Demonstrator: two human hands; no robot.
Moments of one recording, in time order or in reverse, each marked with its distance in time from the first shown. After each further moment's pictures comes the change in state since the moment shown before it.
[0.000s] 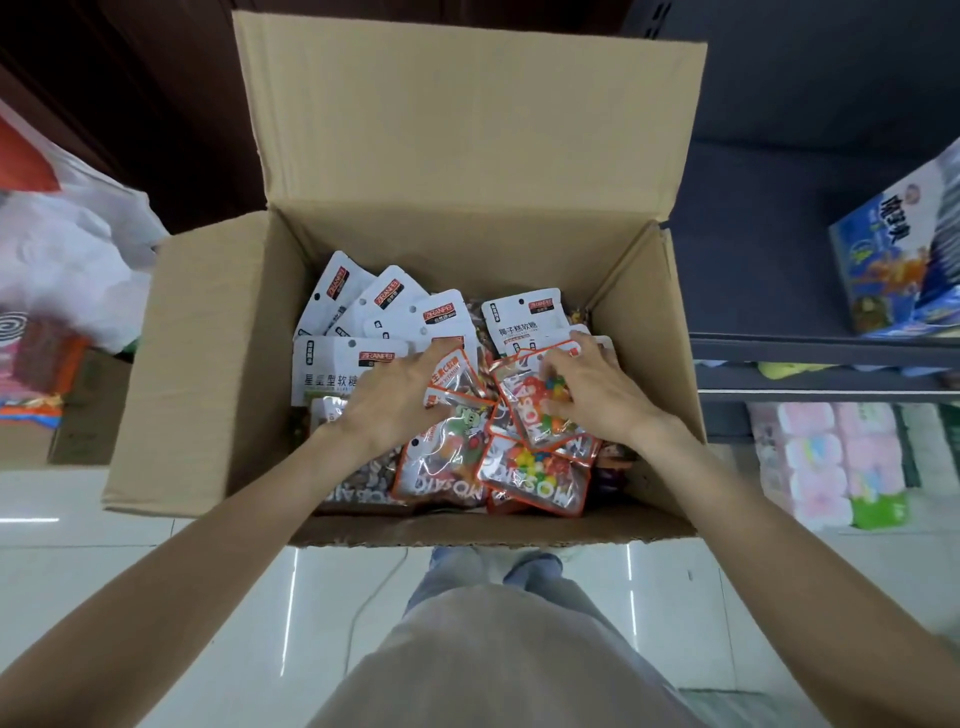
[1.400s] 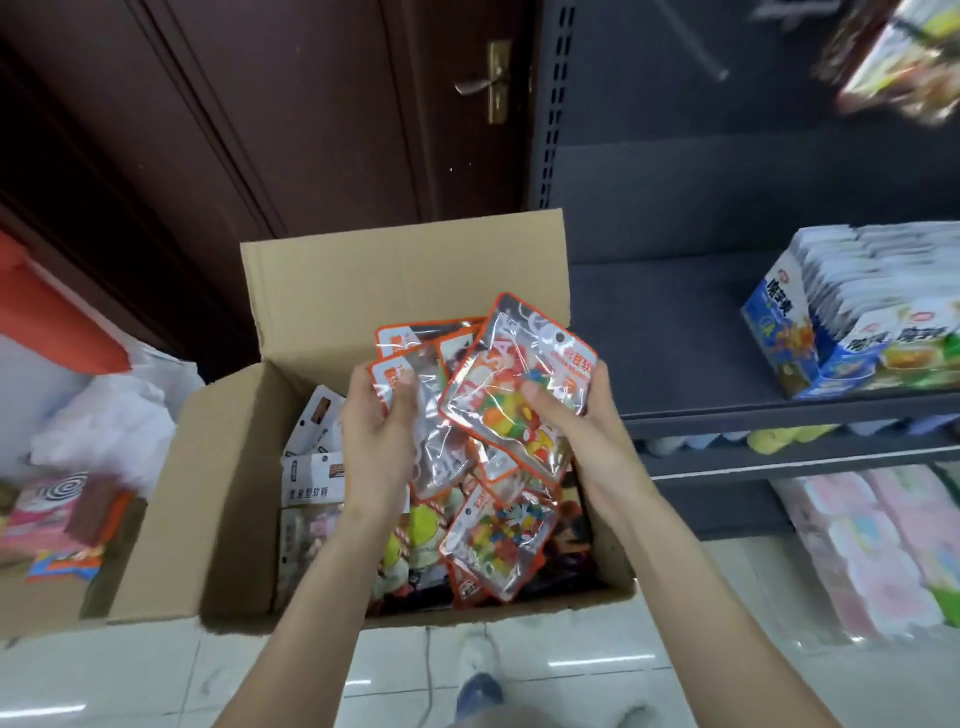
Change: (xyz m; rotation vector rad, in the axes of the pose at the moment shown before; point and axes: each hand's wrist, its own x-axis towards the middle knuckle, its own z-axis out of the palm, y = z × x) left_hand -0.022 0.130 -0.080 -1.116 0.764 -0.133; right_hand -0.090 -0.006 -0.060 1.592 0.397 -0.159
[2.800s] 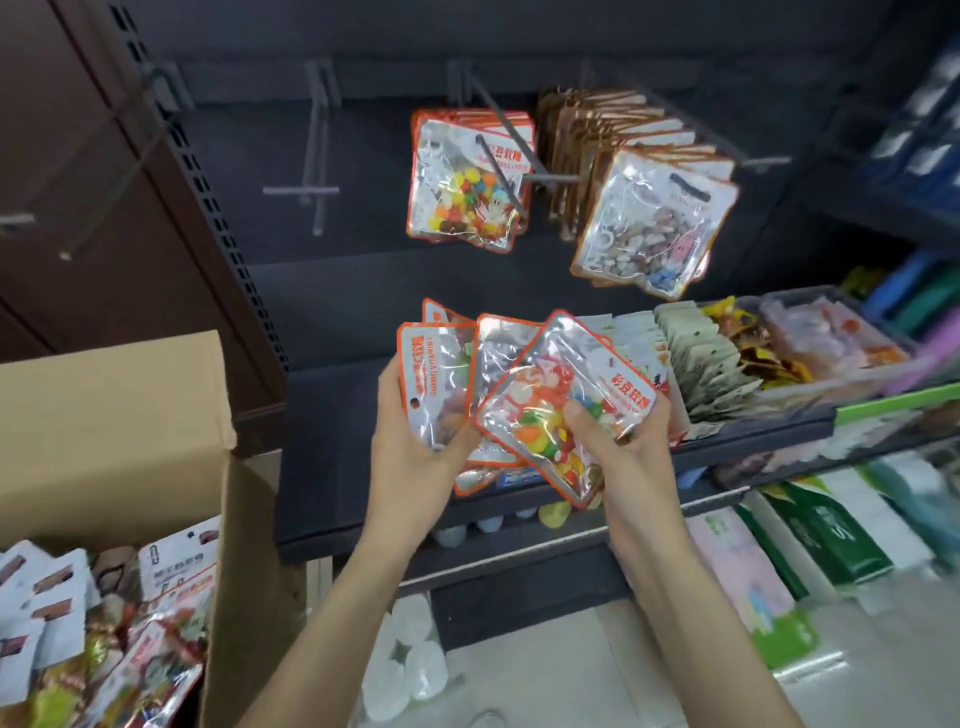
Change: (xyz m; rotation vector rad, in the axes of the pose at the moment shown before) left_hand -0.096 0.087 0.364 -0.139 -0.341 0.134; right_hand -0.015 -0.132 -0.348 0.153 0.377 -0.390
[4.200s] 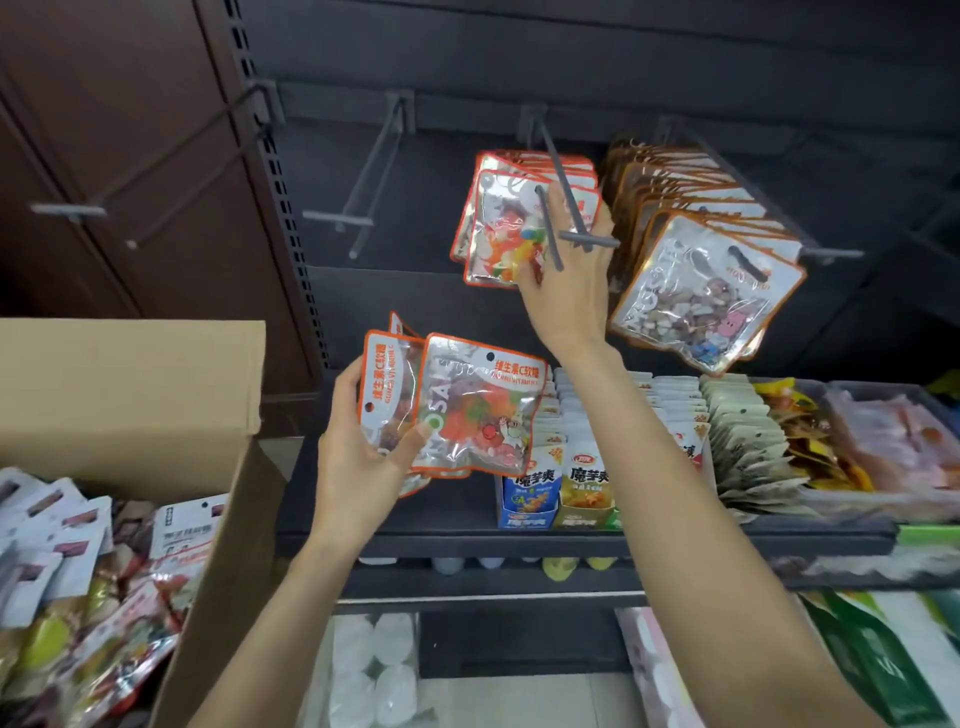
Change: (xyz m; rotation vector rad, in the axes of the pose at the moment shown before) left_hand 0.020 -0.002 -0.019 0.248 0.257 0.047; right_hand 0.178 -0.025 0.114 -1.162 -0.099 -0.784
